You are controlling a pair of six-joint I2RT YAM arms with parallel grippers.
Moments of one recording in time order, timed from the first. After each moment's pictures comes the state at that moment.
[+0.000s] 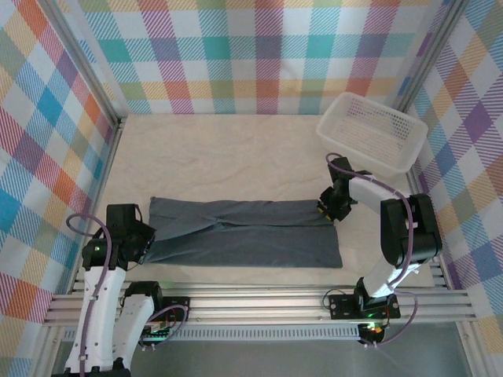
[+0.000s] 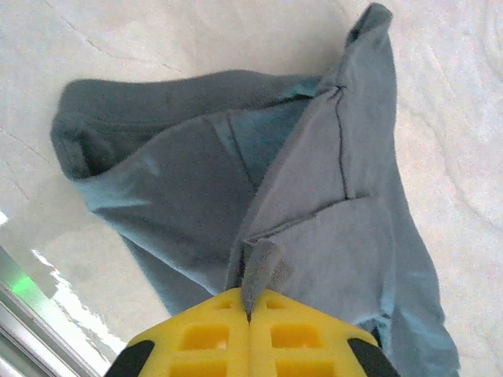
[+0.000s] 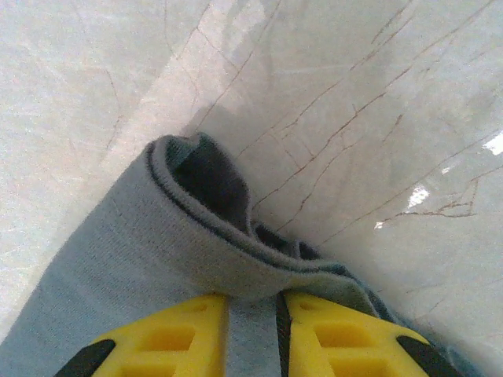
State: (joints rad) left arm 0.04 0.64 0.73 -1.13 -0.02 -1.10; right arm 0.20 1.66 0.96 -0.69 -0.12 1.00
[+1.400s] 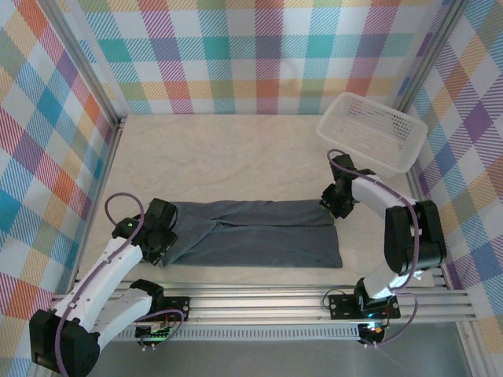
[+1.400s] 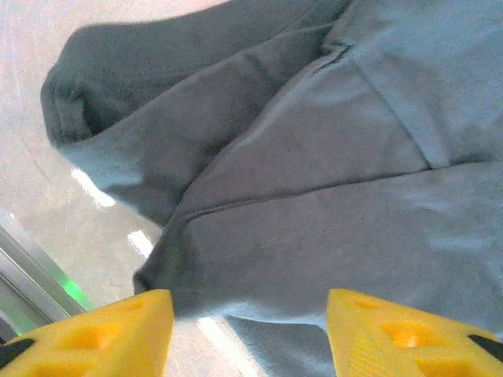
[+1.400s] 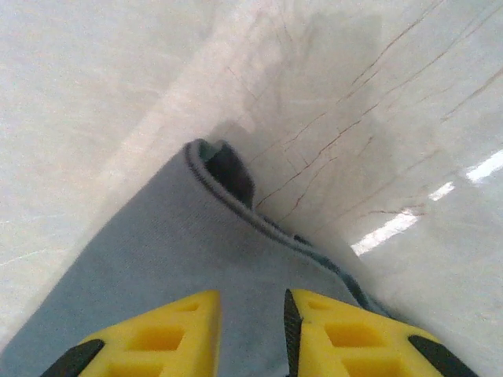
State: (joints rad) left arm -0.33 0.89 0.68 -1.11 -0.24 -1.26; right arm 0.22 1.57 0.98 -0.73 -0.05 0.95
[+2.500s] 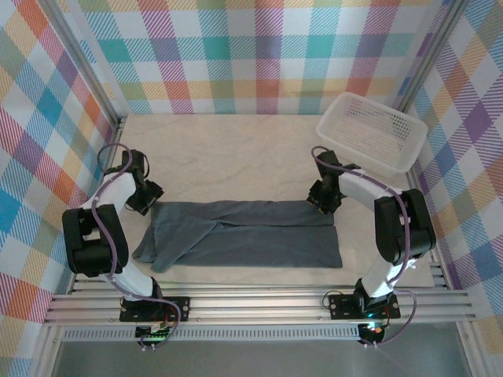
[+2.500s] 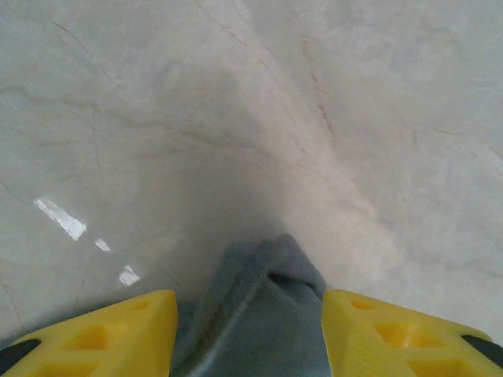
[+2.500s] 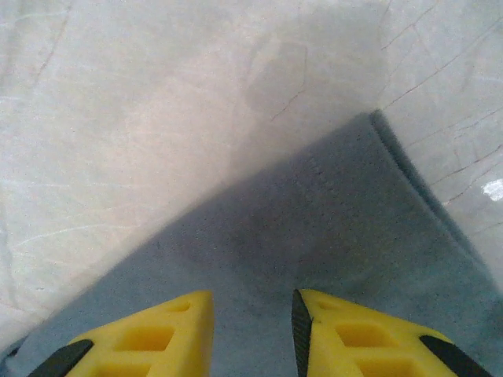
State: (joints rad) left arm 0.17 1.61 1.06 -0.76 -0.02 -0.79; right arm 0.30 1.70 1.06 -0.69 -0.08 0.93
